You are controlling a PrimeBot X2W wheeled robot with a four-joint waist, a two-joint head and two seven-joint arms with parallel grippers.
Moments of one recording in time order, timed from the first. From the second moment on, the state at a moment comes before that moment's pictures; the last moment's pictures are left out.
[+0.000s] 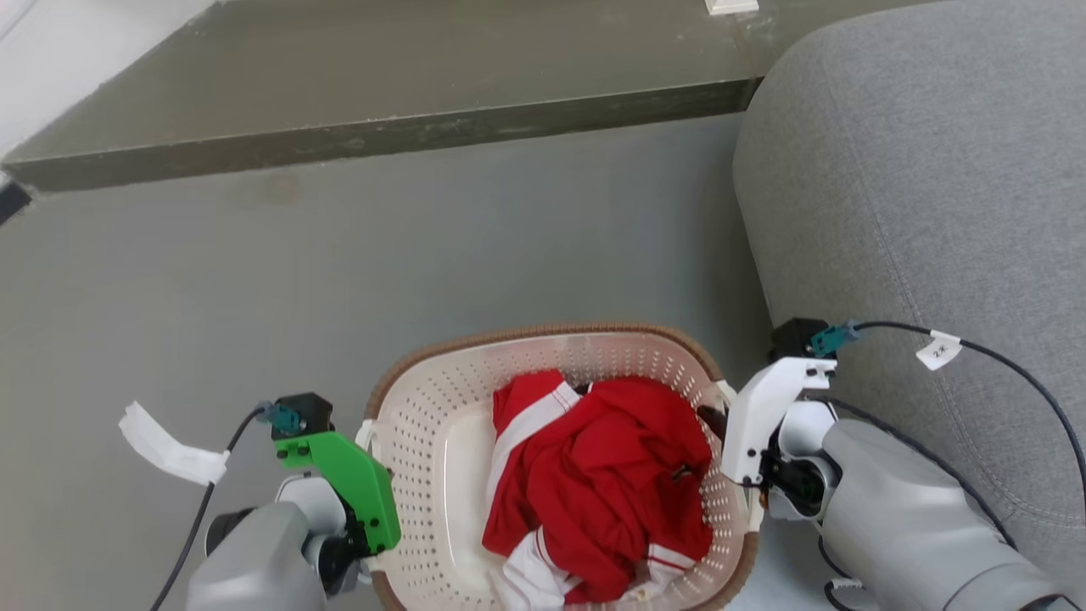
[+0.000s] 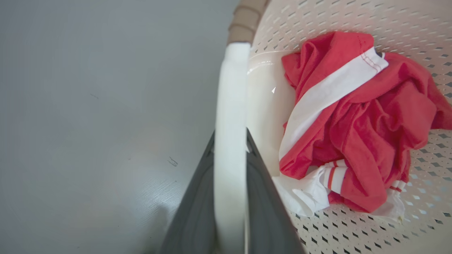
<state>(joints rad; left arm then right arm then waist) -0.58 0.03 -0.77 1.15 -0.98 -0.13 0.13 -0.60 -0.08 0.85 1.07 1.02 0.10 0.18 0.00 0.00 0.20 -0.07</state>
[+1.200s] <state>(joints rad) -0.77 0.03 -0.75 1.15 -0.98 -0.13 0.00 -0.79 -0.08 0.87 1.09 1.02 0.10 0.01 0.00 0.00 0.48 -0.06</state>
